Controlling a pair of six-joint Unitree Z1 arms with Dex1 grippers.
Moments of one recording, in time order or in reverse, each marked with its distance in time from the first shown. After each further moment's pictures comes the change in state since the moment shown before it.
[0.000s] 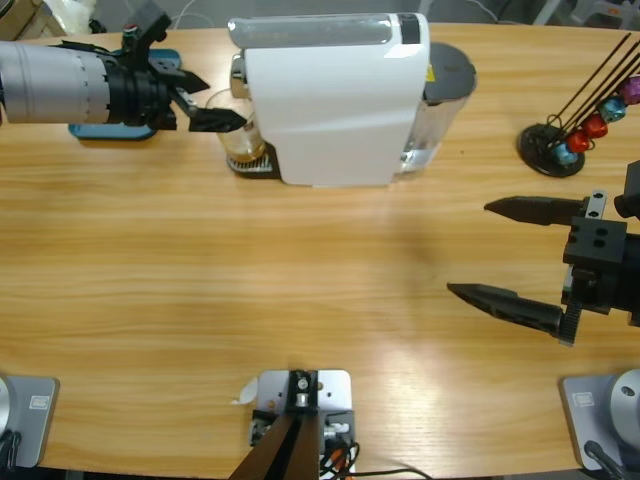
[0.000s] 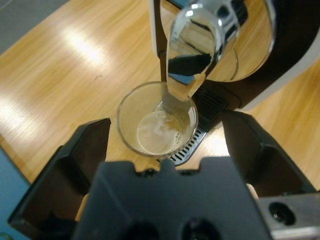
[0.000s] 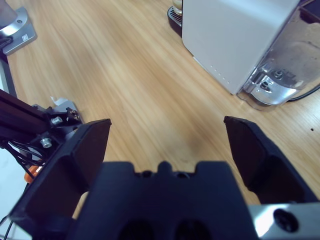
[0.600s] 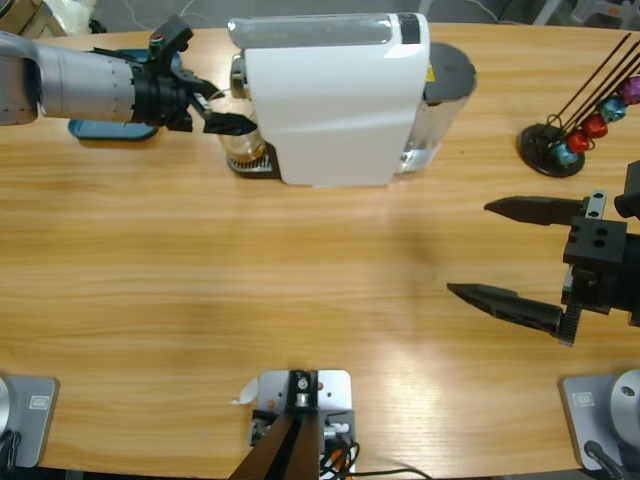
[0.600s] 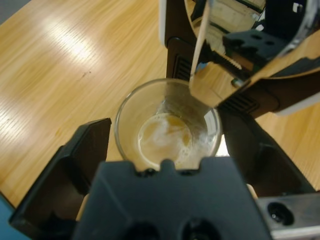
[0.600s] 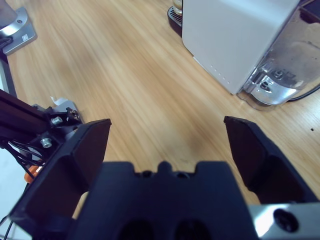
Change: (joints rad) arm 0 0.041 0.115 -0.057 -0.009 -0.078 0.035; arm 1 0.000 0.000 0.000 0.000 0.000 0.000
